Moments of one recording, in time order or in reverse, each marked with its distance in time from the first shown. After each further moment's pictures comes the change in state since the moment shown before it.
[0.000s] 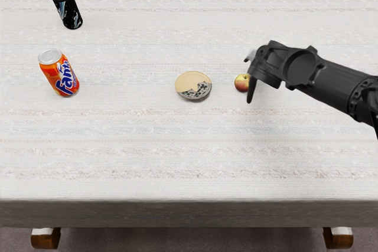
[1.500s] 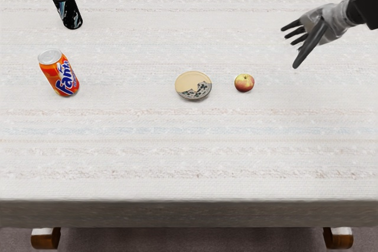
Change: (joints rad) left arm 0.000 0.000 0.000 0.000 0.000 0.000 0.000; right arm 0.129 -0.432 0.190 -0.066 0.427 0.616 0.000
